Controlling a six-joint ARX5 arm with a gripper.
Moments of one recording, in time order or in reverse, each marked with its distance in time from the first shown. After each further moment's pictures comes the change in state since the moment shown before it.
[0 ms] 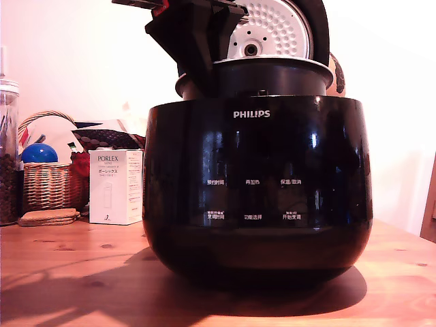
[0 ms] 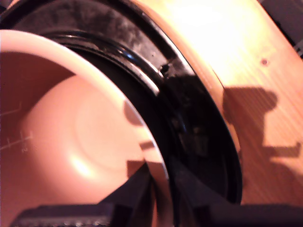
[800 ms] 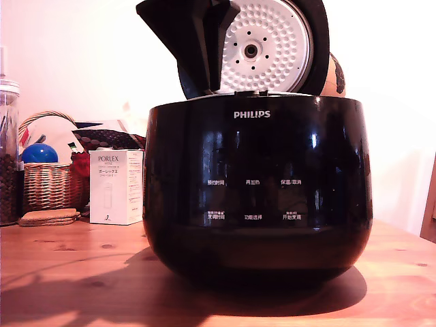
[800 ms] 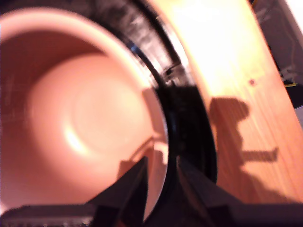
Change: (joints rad) arm -0.018 0.000 0.032 -0.073 -0.048 -0.253
